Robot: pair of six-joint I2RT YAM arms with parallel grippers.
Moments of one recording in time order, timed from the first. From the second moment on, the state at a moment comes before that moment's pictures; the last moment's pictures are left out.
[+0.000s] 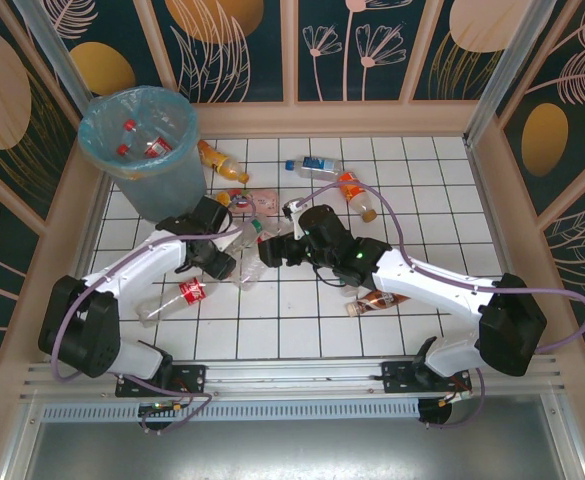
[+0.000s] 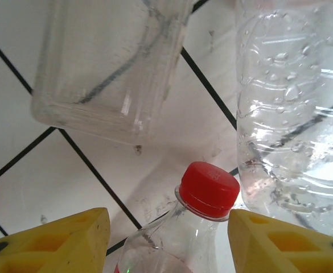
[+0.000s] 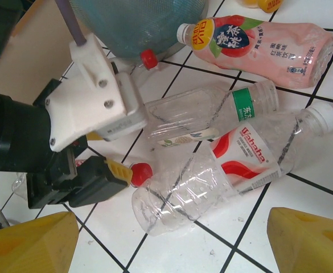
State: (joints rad) left arm -0.45 1.44 0.93 -0.77 -0.04 0.20; right arm 0.95 1.38 0.99 -0.16 -0.02 0.50
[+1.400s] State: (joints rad) left arm -0.47 1.52 0.93 -0.82 -0.05 0.26; right arm 0.95 1.40 0.99 -0.16 -0.02 0.50
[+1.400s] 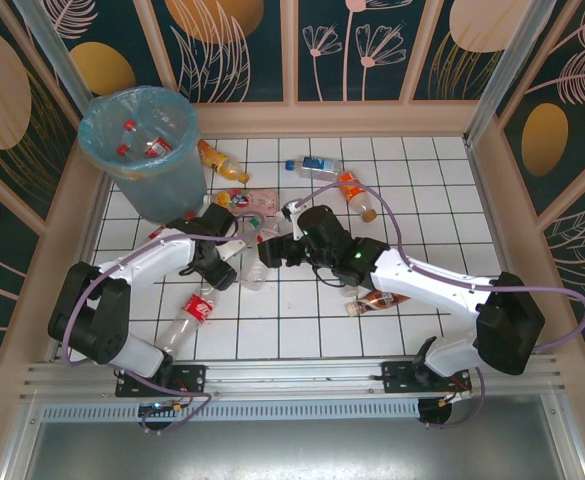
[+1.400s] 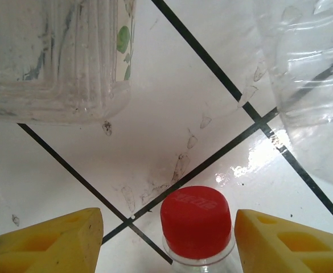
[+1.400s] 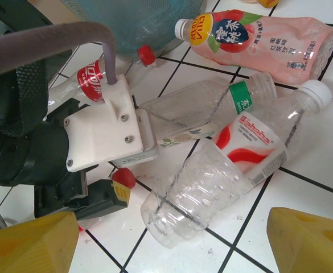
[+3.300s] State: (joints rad) left arm -0.47 1.30 1.96 -0.97 -0.22 -0.01; right arm 0.95 1.41 1.26 -0.18 -0.05 0.39
